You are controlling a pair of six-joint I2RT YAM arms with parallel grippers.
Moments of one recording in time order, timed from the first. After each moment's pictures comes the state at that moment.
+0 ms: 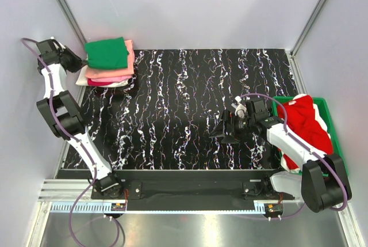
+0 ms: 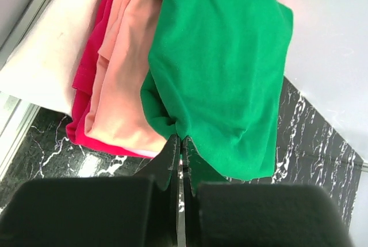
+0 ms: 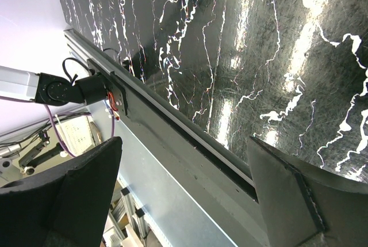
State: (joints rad) left arm 0.49 2.09 1.90 -0.47 0.47 -0.48; right arm 0.32 1.19 0.63 -0.37 -0.72 0.60
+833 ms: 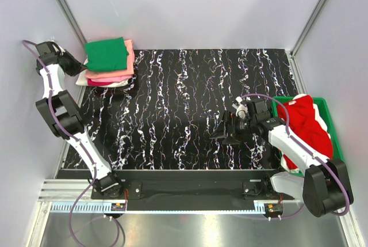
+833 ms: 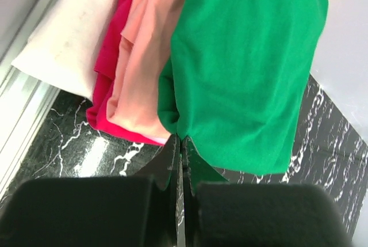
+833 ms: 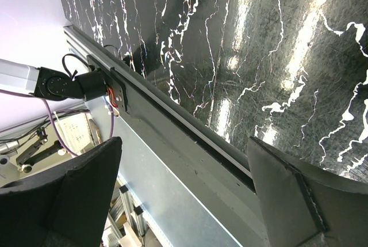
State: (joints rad) left arm 0.51 2.12 1.92 -0.55 0.45 -0.44; right arm 0.32 1.15 0.63 -0.41 -0.72 0.59
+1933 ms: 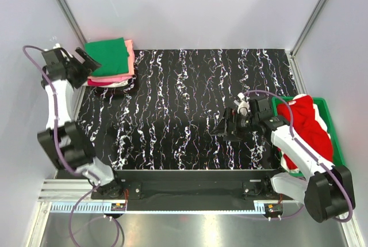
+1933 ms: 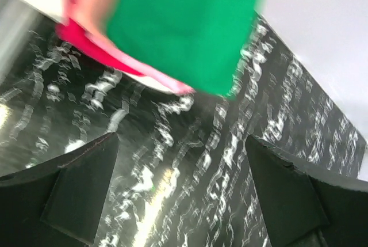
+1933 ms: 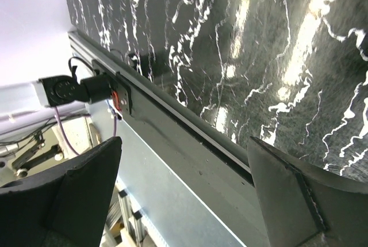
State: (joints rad) left arm 0.44 1.65 1.51 -0.52 0.36 -0.49; right arm 0.32 1.11 0.67 -0.46 -0.70 0.59
